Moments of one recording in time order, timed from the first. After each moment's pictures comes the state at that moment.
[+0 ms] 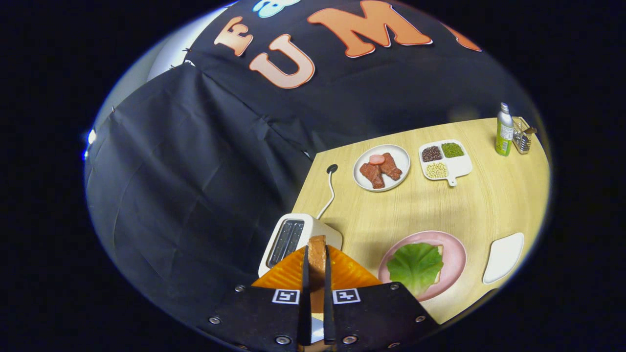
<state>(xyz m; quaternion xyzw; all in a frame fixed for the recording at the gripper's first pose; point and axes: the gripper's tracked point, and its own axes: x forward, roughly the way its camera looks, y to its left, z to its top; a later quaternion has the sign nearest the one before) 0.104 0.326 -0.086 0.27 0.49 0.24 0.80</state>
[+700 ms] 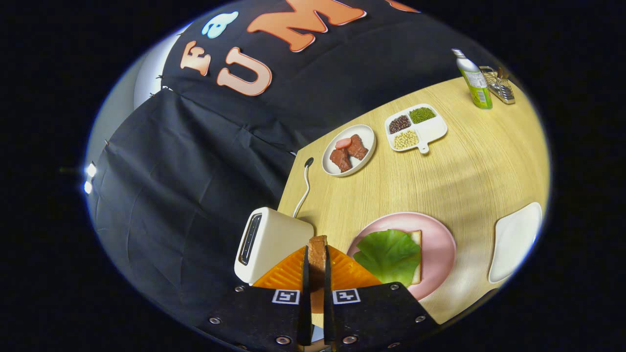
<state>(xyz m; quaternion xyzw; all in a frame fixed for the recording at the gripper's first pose) 0.088 0.269 -0.190 0.35 0.50 0.22 0.76</state>
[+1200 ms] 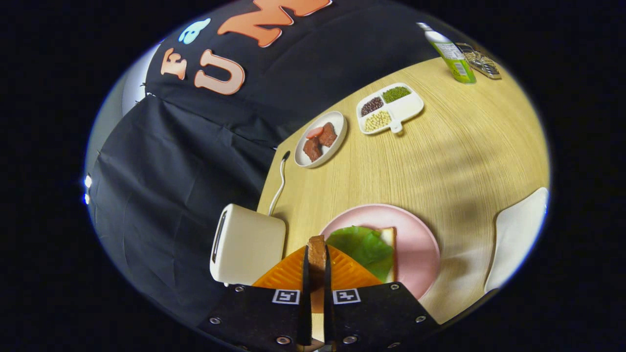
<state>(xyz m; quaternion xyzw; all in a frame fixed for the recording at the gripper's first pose) 0.083 0.257 -0.265 0.35 0.52 0.21 0.75</state>
